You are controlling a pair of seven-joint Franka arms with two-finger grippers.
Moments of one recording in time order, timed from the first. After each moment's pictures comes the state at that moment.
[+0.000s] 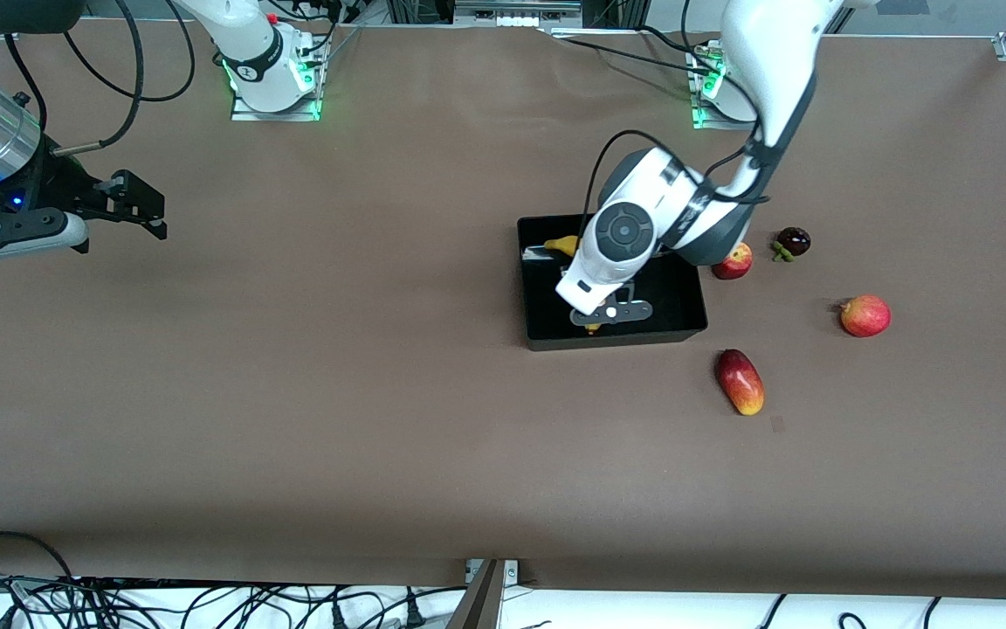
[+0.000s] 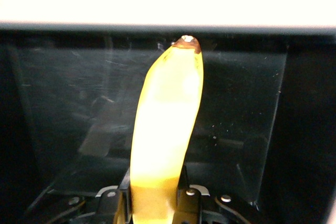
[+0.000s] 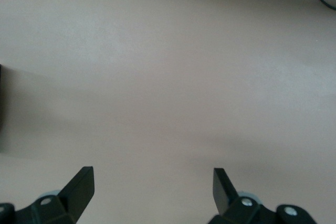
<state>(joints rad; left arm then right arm) -0.41 0.51 -0.19 -1.70 -0.01 1.98 -0.70 0.14 0.06 -0.01 -1.56 0.01 1.67 -0.06</state>
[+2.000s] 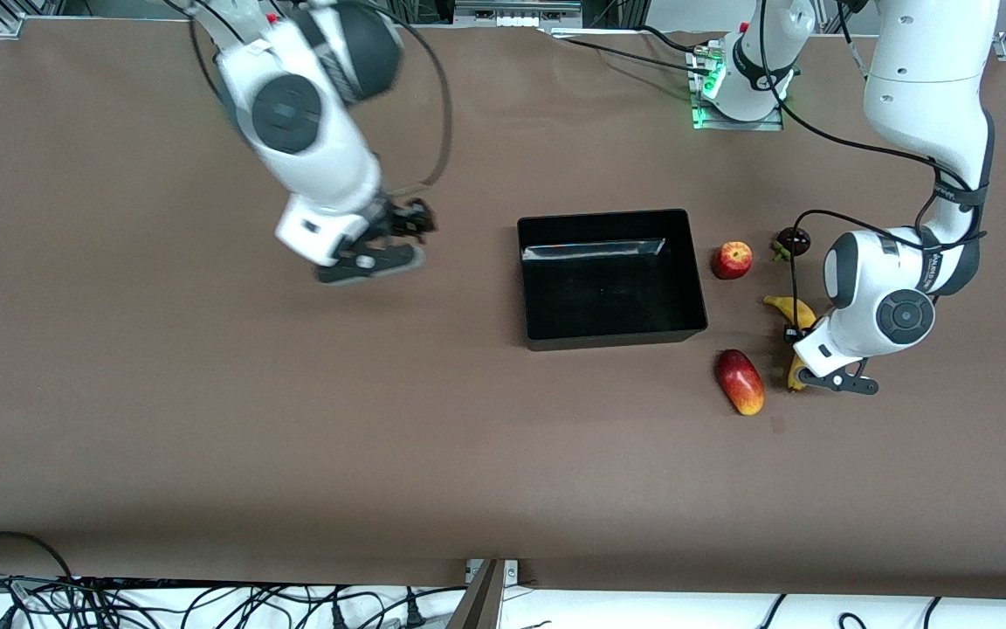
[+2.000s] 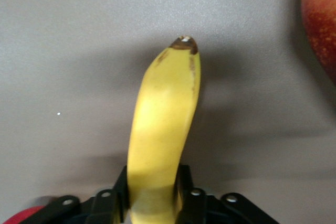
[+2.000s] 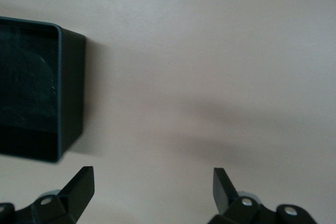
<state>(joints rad) -0.21 0.60 0.27 -1.91 -0.01 2.33 0.21 0.60 0.36 0.02 -1.57 0.09 1.88 0.40</state>
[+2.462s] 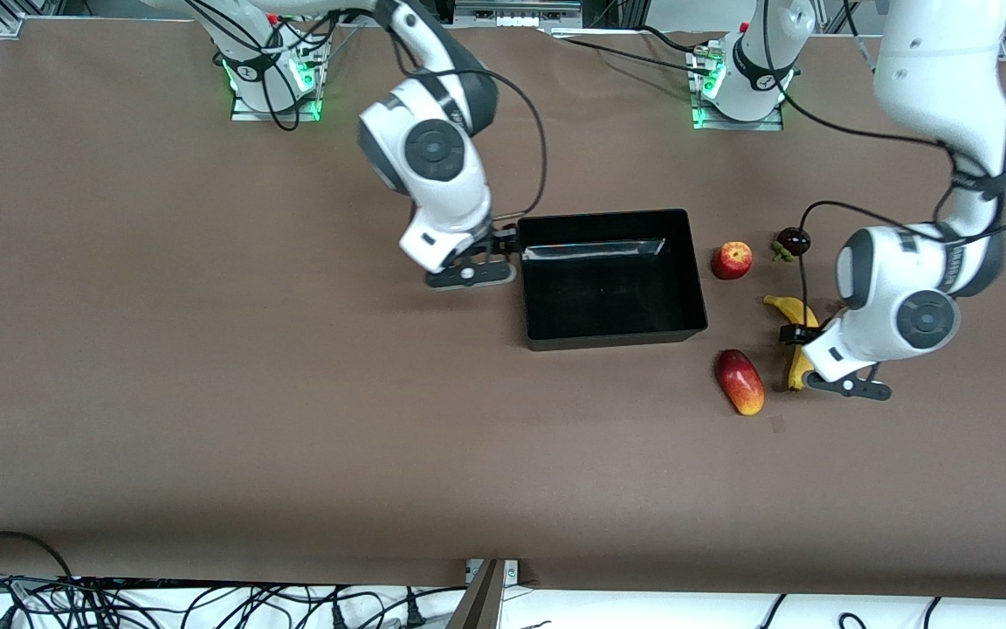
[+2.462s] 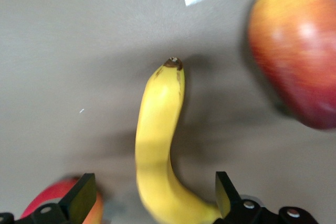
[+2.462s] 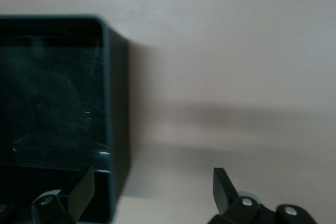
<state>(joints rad) -0.22 0.52 0.27 -1.78 -0.01 2.08 0.21 0.77 0.55 0.02 -1.57 0.10 2.17 0.64</state>
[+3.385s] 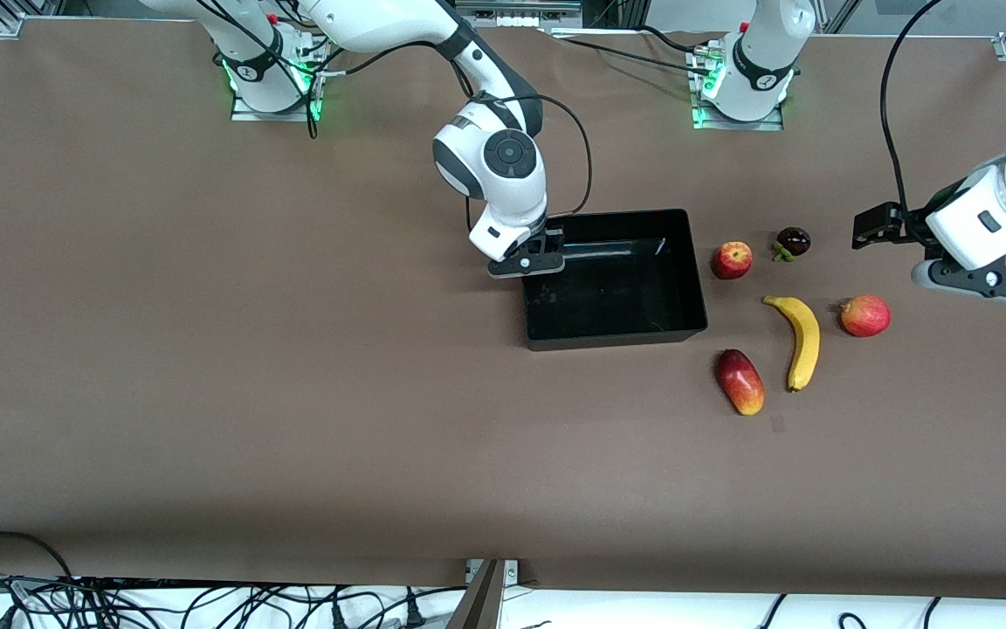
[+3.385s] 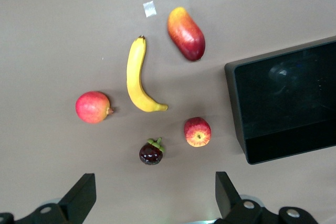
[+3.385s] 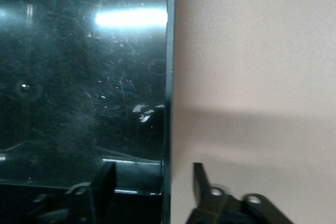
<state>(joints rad) -0.09 0.13 0.07 -1.58 0.00 1.53 0.12 0.89 0.72 0.01 -1.56 0.07 2.34 0.75</state>
